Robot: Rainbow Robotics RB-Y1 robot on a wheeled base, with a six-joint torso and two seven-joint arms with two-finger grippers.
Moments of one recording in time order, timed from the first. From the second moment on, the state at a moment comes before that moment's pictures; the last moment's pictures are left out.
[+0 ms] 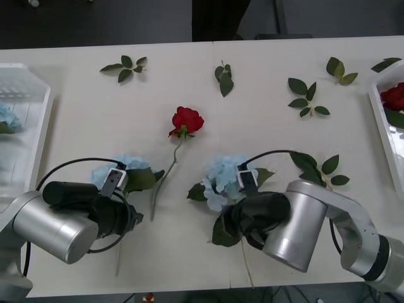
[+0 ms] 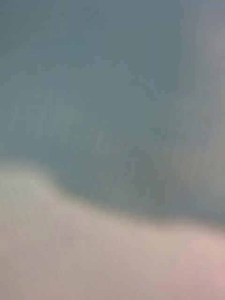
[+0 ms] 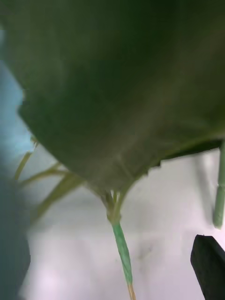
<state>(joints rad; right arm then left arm) -0.37 -0.63 0.91 -1.94 -0.37 1.18 0.62 0.05 0.48 -0.33 -1.97 0.33 1.19 -1.40</state>
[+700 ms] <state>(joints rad) -0.43 -0.65 0.37 -1.94 -0.93 1.05 1.24 0.04 0.48 -0.35 -1.92 0.27 1.12 -1.39</state>
